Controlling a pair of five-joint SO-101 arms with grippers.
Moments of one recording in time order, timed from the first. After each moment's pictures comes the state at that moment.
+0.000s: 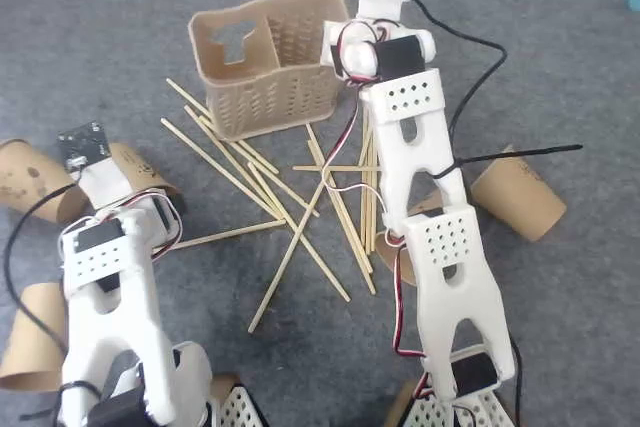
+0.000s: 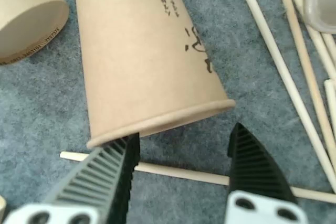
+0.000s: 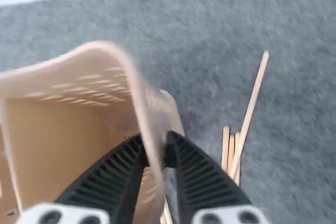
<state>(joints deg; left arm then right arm) -28.7 -29.8 61.9 43.1 8.3 -21.6 57.9 -90.0 87.9 -20.9</state>
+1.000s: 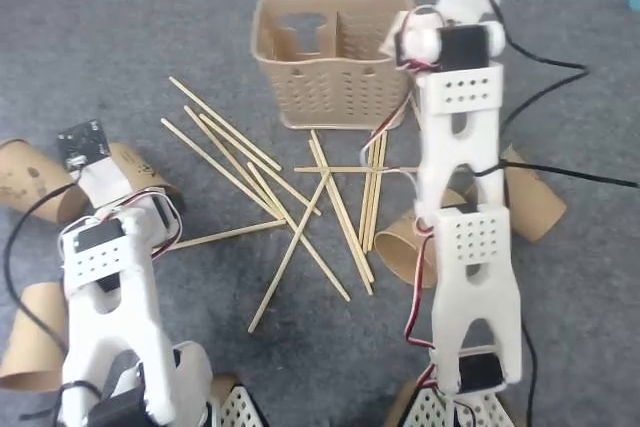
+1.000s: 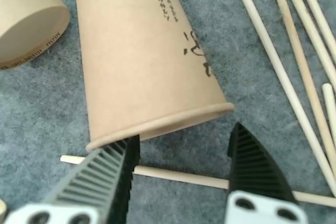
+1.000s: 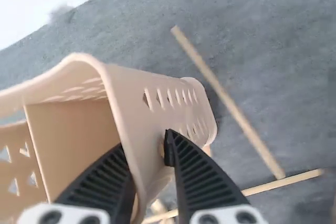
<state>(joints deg) -28.7 -29.8 61.9 42.3 8.3 -14.1 53.3 -92.9 100.7 -34.9</state>
